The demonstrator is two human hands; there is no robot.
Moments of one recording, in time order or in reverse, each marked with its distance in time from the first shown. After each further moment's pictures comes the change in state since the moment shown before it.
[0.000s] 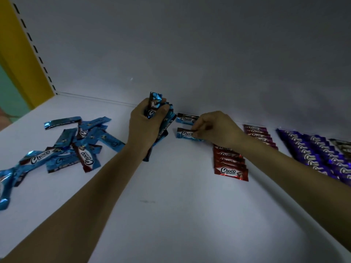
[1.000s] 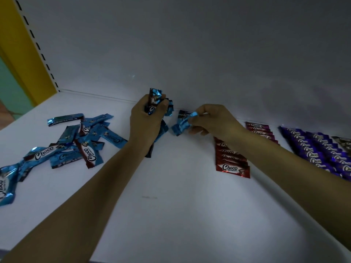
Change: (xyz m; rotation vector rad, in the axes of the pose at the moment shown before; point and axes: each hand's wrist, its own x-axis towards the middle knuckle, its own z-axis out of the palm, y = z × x) left_hand 0.004 -0.006 -0.004 0.076 0.012 0.058; right_hand -0.005 -0.022 0.003 0.541 0.045 0.104
